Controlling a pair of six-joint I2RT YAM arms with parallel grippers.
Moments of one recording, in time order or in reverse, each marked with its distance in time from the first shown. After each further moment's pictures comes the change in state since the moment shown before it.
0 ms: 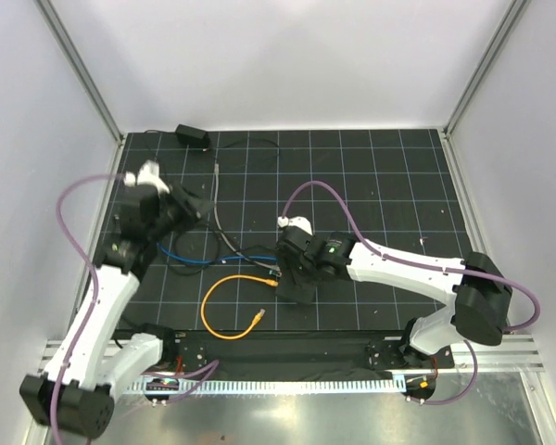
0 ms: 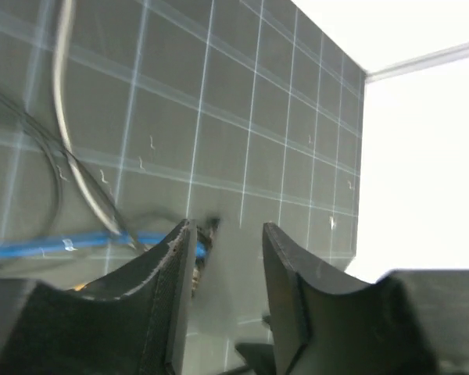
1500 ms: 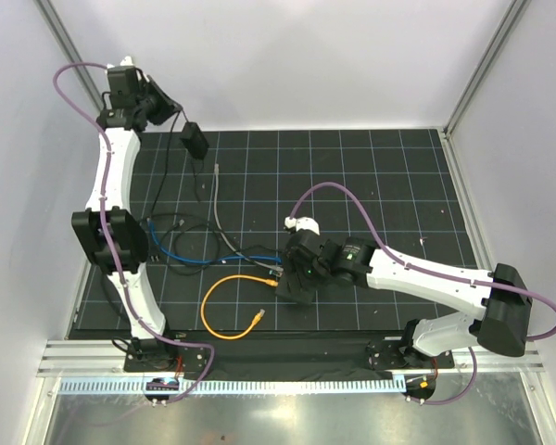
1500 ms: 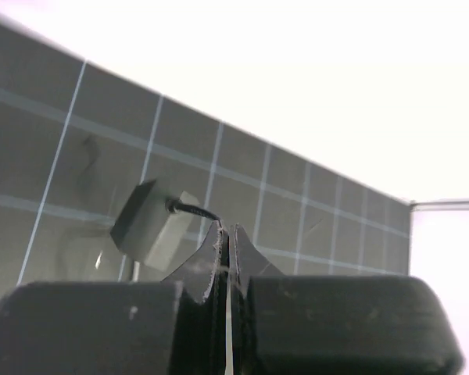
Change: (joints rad) left arm 0.257 1.007 1.052 -0.066 0.078 0.186; right arm 0.031 -0.121 -0.033 0.000 -0.019 0.020
